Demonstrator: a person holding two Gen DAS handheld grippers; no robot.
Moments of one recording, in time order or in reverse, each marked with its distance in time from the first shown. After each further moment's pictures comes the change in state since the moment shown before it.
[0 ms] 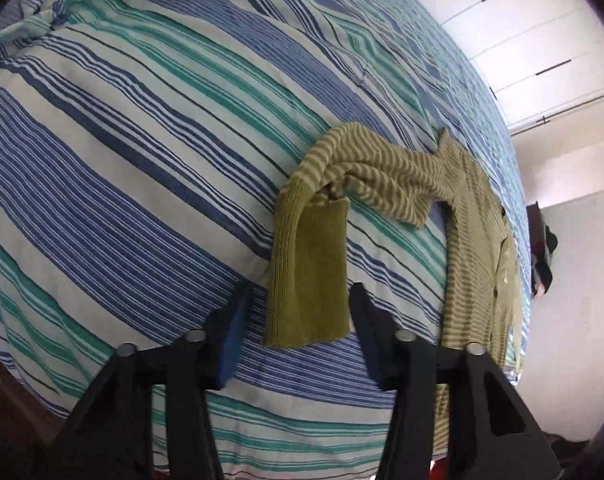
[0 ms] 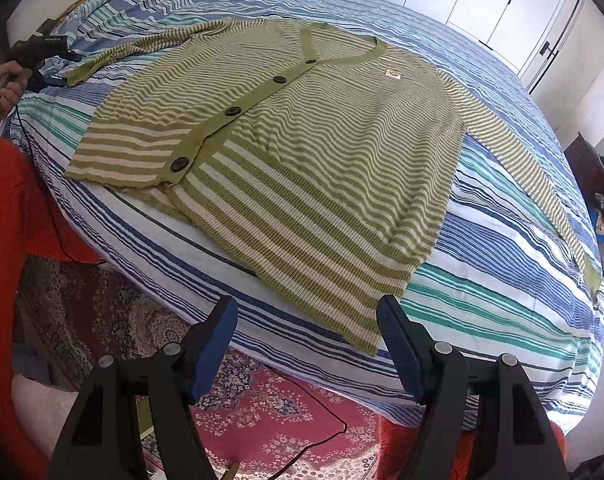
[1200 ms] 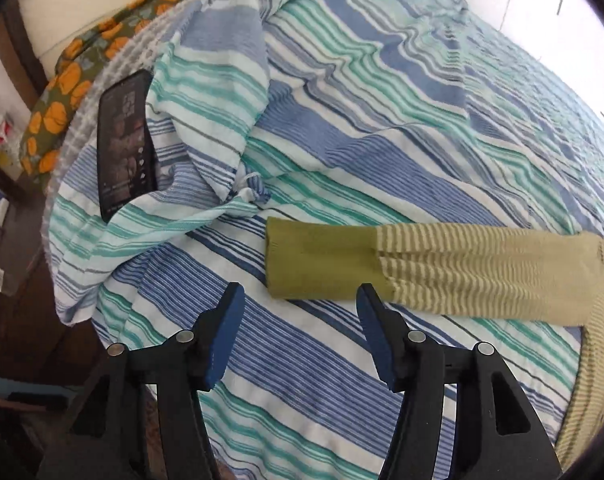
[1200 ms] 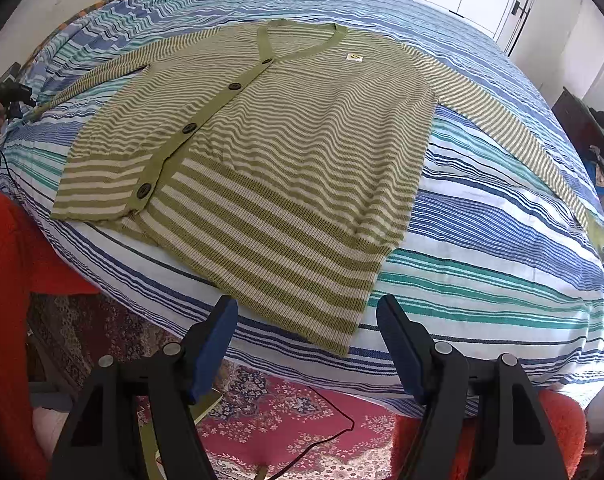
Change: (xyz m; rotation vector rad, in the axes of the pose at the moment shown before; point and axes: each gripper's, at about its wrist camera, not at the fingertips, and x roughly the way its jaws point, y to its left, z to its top) left arm -0.091 0.037 0.075 0.080 -0.342 0.591; right arm 0.000 -0.035 0.004 0.183 0.009 0.028
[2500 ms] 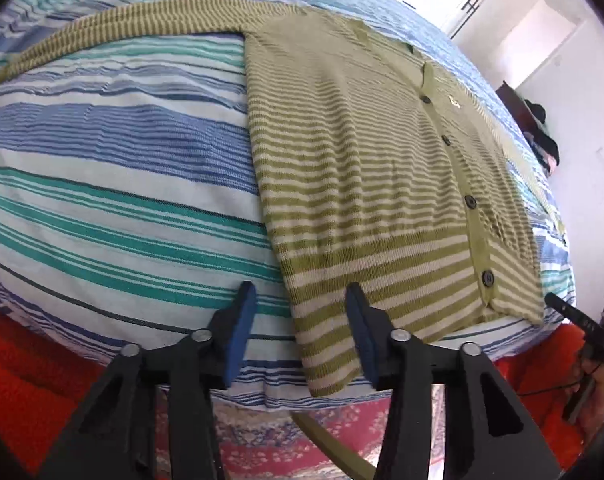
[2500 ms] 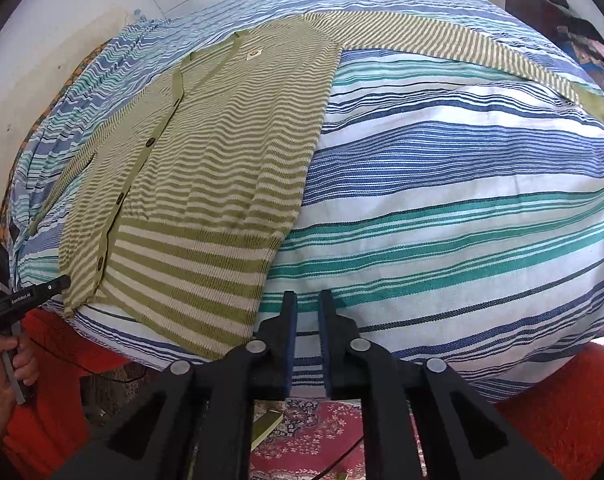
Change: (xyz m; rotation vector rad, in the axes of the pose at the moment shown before) left arm -0.099 -0.237 -0.289 0.354 0.102 -0.515; right arm 0.021 -0.089 -0.014 0.375 -0.017 0.138
